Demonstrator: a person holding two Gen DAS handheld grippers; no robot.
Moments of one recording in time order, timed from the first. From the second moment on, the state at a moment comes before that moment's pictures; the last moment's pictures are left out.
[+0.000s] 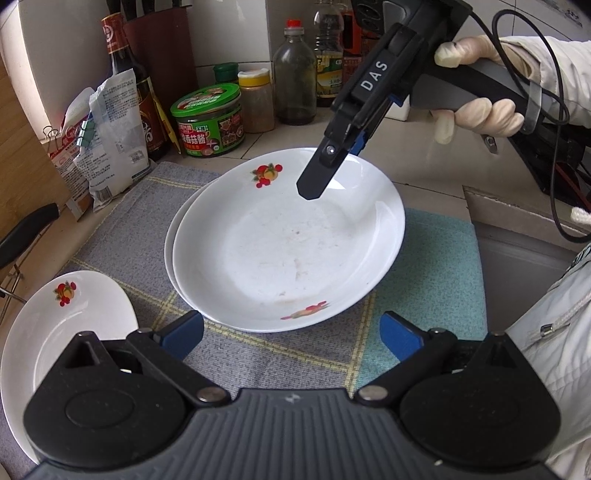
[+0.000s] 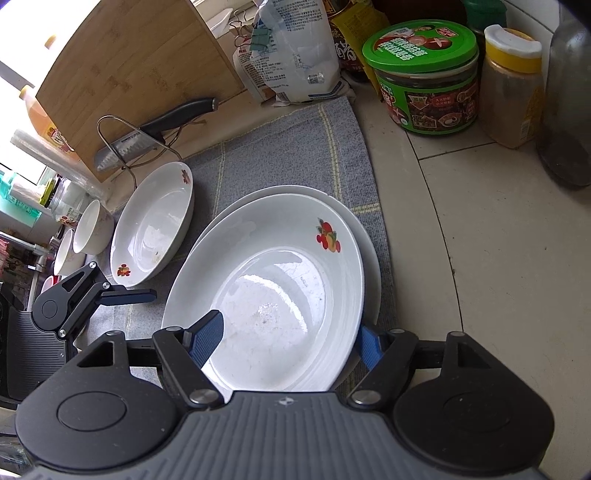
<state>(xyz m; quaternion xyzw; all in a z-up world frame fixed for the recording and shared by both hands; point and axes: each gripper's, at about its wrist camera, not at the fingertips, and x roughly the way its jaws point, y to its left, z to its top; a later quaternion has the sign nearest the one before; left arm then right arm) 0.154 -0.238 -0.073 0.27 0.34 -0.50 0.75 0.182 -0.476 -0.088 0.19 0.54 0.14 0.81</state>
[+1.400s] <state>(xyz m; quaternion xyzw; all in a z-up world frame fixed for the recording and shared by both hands) 0.113 -0.081 -0.045 0.08 0.30 -0.31 0.90 0.112 -0.312 -0.056 -0.01 0.40 0.01 0.92</state>
